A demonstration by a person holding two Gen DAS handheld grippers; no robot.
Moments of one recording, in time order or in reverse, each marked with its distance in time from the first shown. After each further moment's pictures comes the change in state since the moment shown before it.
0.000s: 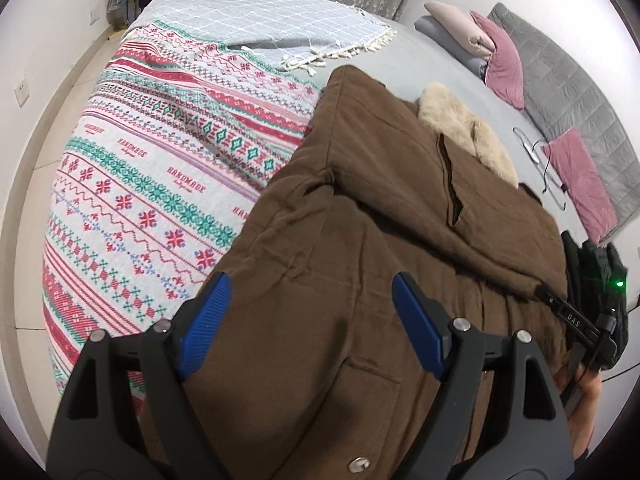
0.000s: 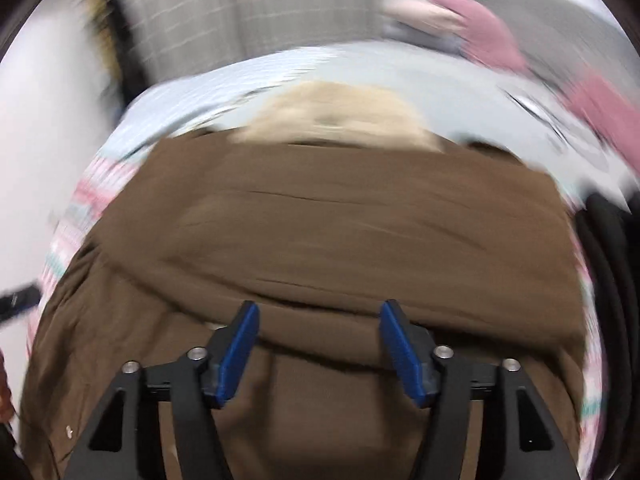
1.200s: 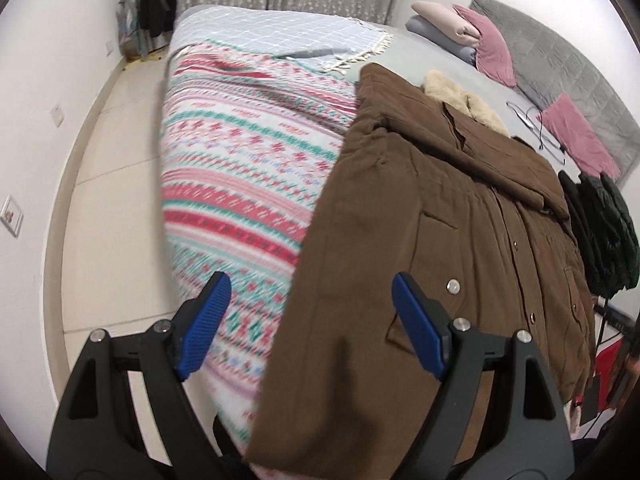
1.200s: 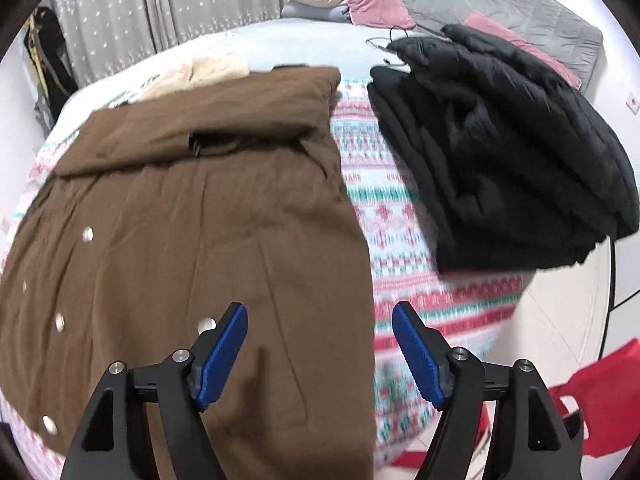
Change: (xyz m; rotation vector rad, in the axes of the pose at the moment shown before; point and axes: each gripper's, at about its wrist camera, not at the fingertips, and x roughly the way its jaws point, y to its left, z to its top) left arm -0.117 0.082 -0.103 0.098 -0.075 0.064; right arm -0.149 -0.103 -0.166 0.011 0.047 -0.177
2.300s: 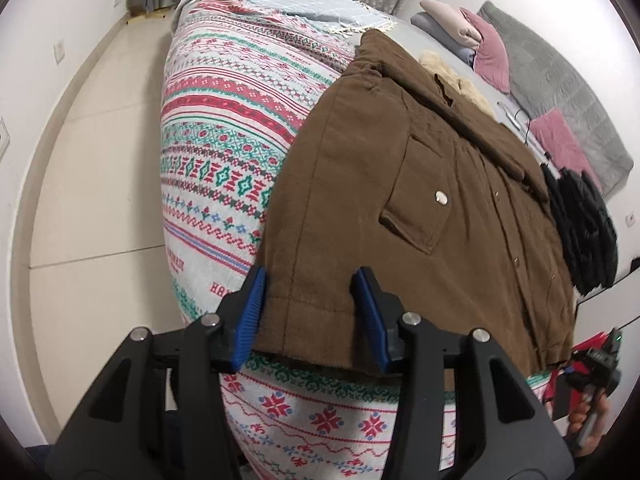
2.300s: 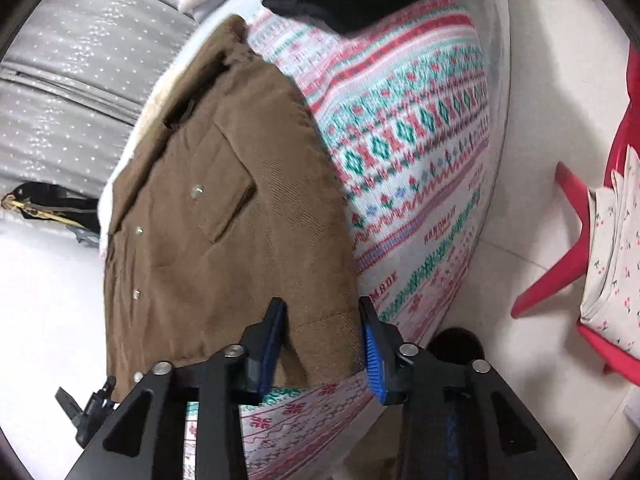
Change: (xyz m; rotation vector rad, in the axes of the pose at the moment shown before) left arm -0.001 0.004 -0.084 -0.122 0.064 -0.107; right arm 0.009 -0.071 -0.137 0.612 0.210 0.422
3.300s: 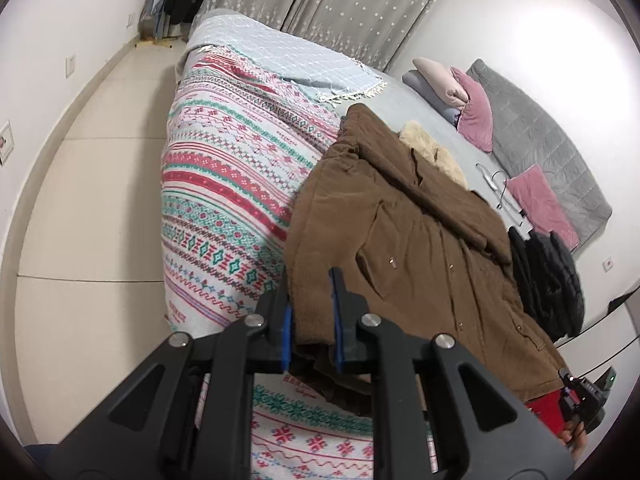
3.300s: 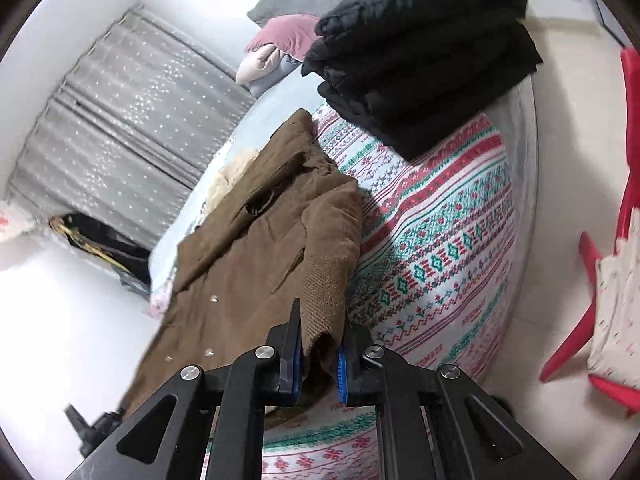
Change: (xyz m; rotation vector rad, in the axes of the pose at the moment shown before) left arm -0.061 -0.006 0.035 -0.081 -0.183 -0.082; right arm -0.081 0.033 0.004 -0.061 -0.344 0.223
